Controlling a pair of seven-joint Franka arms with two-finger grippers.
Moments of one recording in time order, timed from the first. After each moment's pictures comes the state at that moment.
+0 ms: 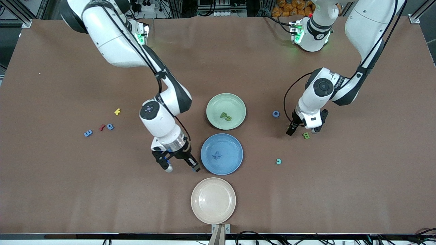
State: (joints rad) left arm 0.08 0.43 -0.37 -2.30 0.38 2.78 -1.61; right arm 0.46 0.82 0.08 -1.43 0.05 2.76 1.29
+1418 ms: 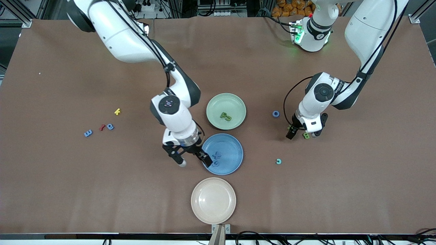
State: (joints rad) left arm 0.08 0.48 -0.36 -2.25 0.39 2.78 -1.61; right arm 0.48 0.78 0.10 -1.38 -0.12 2.54 1.42
